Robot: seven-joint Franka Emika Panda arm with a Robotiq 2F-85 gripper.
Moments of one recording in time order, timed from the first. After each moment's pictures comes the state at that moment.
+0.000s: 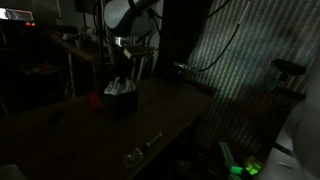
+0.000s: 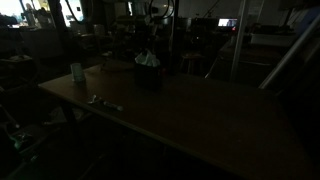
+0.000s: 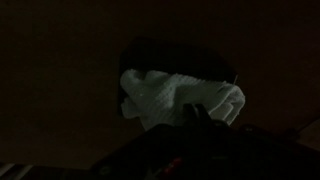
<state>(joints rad) 0.03 0.19 0.02 -1.94 -0.06 2.28 -0.04</state>
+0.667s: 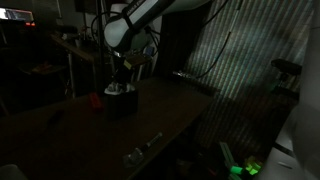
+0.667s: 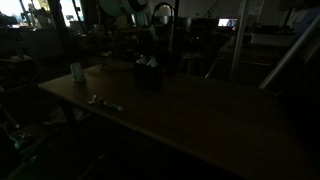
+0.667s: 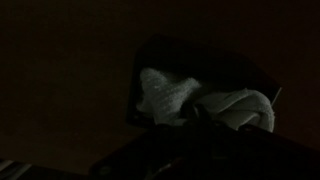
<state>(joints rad) 0.03 0.28 0.01 -1.93 -0.17 2.33 -0.03</state>
